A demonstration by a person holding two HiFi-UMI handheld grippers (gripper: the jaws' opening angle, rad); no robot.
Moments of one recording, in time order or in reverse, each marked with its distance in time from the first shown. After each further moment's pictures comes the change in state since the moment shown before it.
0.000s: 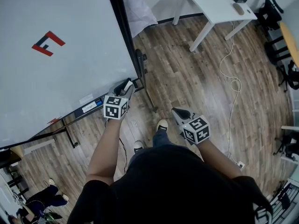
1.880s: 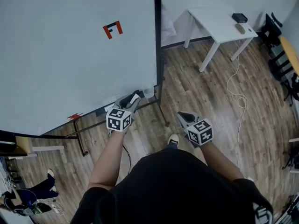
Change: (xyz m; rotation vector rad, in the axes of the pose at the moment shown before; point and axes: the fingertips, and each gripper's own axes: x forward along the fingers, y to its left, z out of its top) left arm -0.161 -0.012 0.018 0.033 -0.128 -0.026; right arm -0.028 0.095 0.029 -0.087 -0.122 -0.013
